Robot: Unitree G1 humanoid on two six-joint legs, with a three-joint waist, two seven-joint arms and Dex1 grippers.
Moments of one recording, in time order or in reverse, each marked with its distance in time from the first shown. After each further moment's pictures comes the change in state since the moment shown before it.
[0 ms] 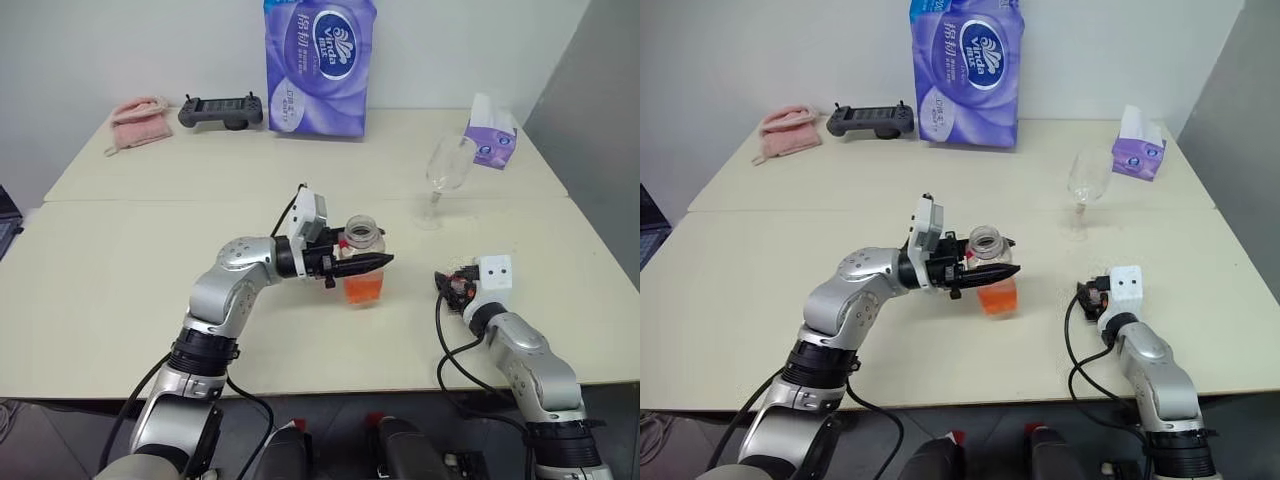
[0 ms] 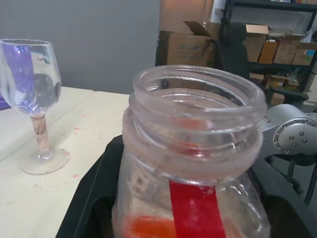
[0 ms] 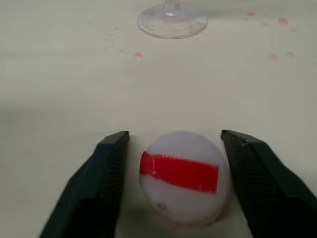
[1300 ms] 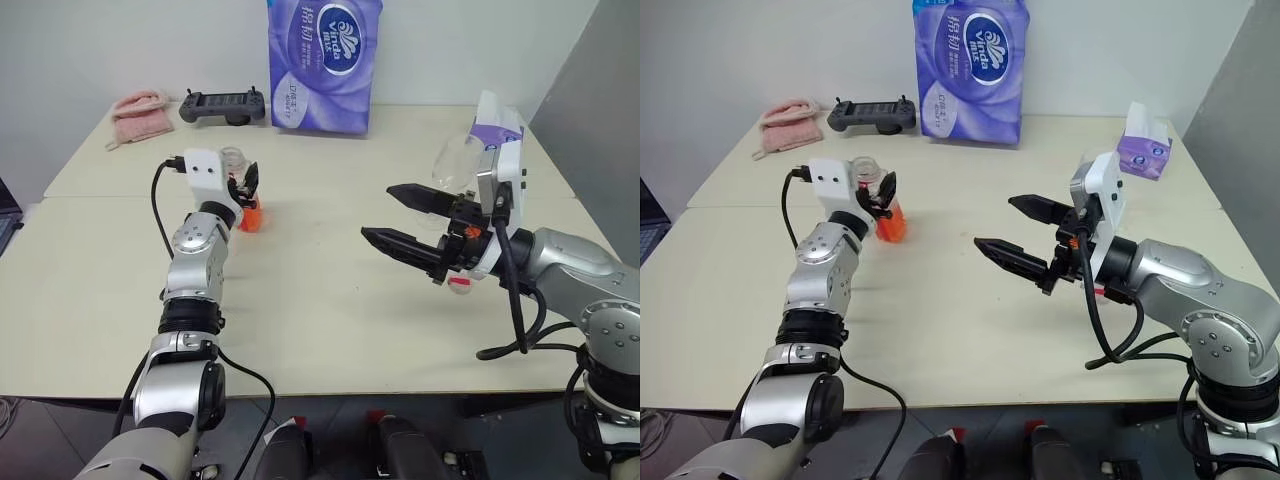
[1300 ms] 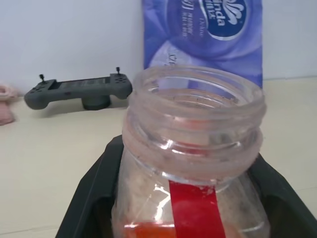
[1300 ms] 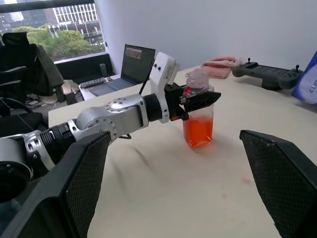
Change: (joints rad) left arm -0.176 -0.009 0.349 0.589 0.308 -0.417 0.844; right arm -0.426 -0.292 -0.050 -0.441 0.759 0.397 0.315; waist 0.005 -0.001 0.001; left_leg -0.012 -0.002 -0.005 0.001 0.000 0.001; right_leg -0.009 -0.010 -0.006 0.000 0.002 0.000
